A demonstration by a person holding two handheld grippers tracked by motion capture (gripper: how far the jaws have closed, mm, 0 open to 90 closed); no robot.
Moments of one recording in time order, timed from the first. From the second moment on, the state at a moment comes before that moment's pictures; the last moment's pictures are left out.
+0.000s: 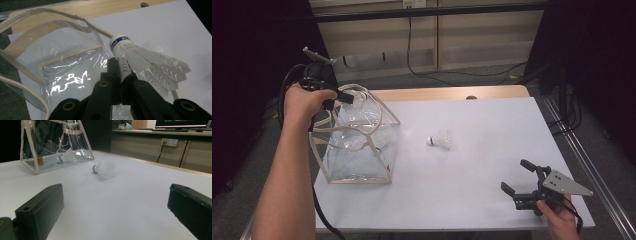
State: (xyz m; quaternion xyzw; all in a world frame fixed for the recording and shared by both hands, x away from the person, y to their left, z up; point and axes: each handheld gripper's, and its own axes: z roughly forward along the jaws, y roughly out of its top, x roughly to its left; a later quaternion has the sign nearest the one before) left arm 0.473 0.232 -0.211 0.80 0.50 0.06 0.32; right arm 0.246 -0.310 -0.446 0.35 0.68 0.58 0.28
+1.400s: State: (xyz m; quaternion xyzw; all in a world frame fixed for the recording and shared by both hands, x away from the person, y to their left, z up) left arm 0.465 0.209 -0.218 0.80 0.48 0.03 0.35; right arm 0.246 -0.310 -0.446 0.35 0.68 0.58 0.28
